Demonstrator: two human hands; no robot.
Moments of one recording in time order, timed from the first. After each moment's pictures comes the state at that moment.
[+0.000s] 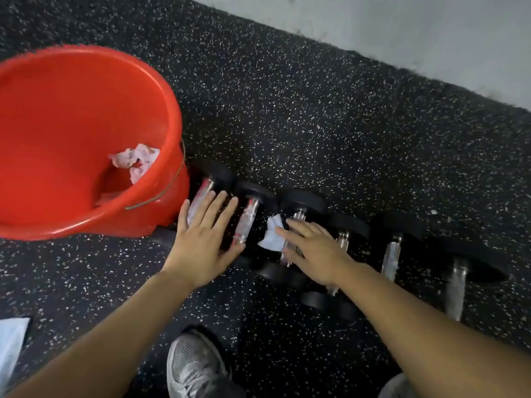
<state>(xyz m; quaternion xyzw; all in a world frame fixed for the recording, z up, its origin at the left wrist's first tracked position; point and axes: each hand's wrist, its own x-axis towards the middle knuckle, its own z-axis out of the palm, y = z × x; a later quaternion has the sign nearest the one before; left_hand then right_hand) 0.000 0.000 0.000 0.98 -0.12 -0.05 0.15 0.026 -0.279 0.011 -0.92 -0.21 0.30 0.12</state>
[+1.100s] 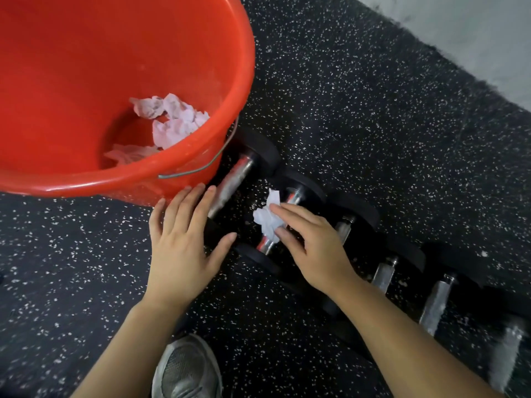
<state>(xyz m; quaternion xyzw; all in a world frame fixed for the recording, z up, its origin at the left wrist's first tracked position) -0.035 0.044 -0.054 0.97 0.08 0.10 0.21 0.046 -0.187 -0.025 -0.91 -0.23 0.13 0.32</state>
